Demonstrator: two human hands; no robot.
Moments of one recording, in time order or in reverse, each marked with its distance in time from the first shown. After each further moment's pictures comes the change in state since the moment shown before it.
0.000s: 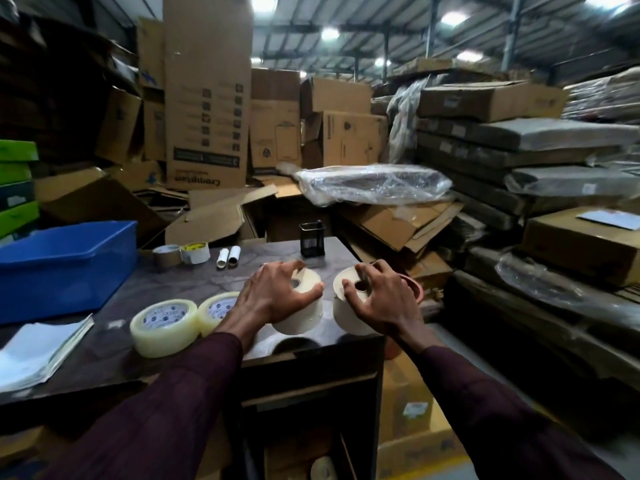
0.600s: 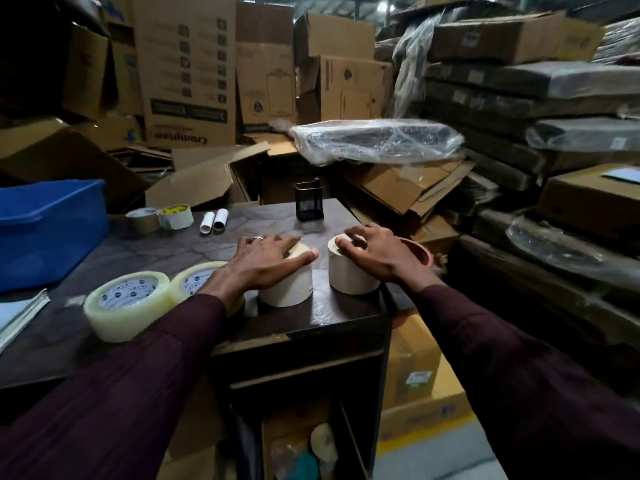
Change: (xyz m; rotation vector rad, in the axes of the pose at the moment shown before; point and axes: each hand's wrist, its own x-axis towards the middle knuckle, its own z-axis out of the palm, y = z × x) left_hand 0.046 -0.043 0.054 0.176 -0.391 -0.042; right_hand 0.066 0.046 0.060 0.088 -0.373 0.105
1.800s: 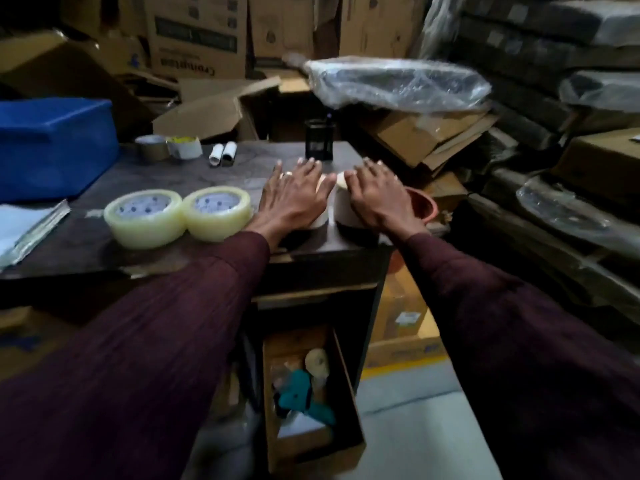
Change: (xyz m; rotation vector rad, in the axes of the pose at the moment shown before) left_hand -0.024 0.049 0.020 -0.044 0.211 -0.016; right_hand -0.014 -0.014 0.027 -0.242 0.096 0.000
